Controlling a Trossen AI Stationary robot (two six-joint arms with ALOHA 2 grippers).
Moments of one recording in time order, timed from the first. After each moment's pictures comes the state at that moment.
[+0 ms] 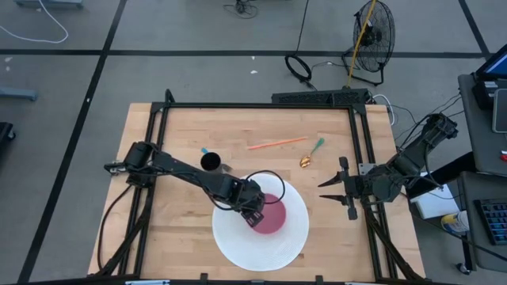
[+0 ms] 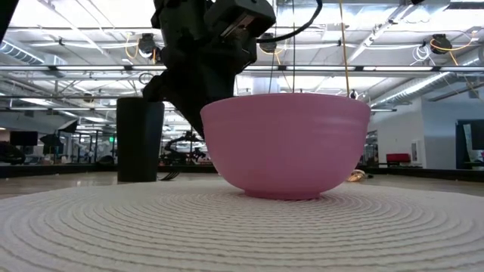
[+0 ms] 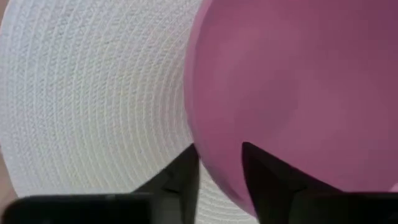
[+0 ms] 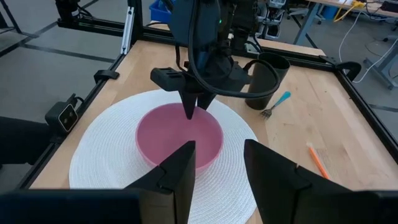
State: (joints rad) left arm -0.26 1.96 1.48 -0.73 -0.02 -0.97; right arm 0.72 0.79 0.79 -0.49 0.60 0.20
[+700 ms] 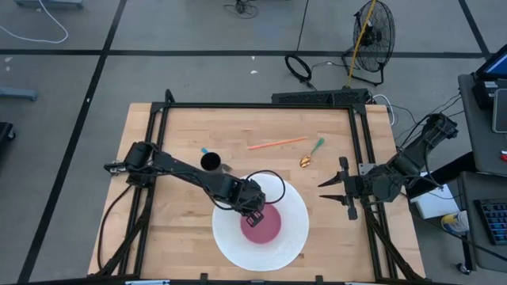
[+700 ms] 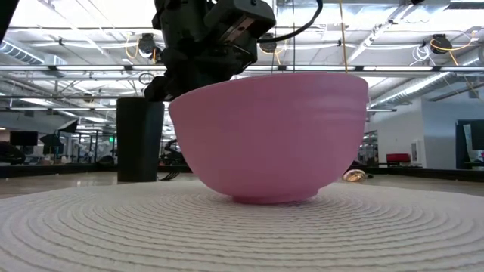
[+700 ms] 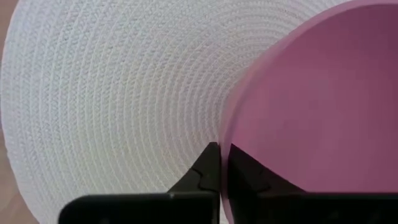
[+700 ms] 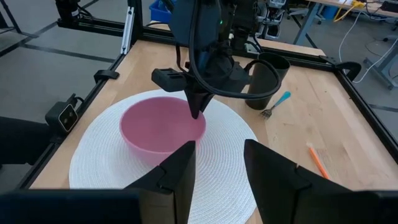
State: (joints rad) left arm -0.26 1.96 1.48 -0.73 -0.03 -0.96; right arm 0.72 0.79 0.79 -0.49 0.60 0.20
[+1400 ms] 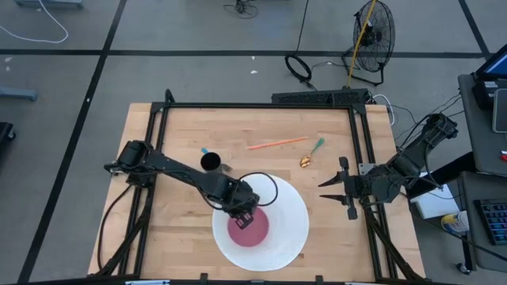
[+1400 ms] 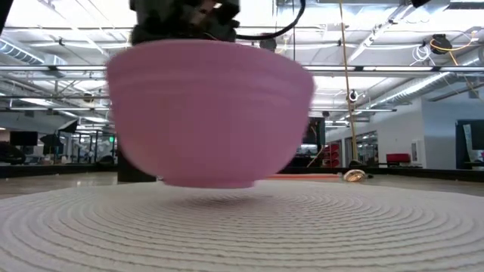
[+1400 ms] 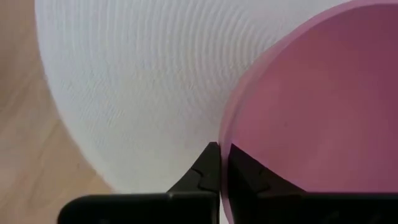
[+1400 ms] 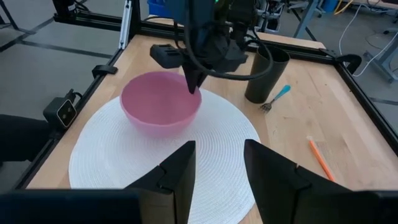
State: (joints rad) left arm -0.29 1.90 1.48 -0.92 0.05 -0.98; right arm 0.72 0.79 0.79 -0.52 0.60 0.22
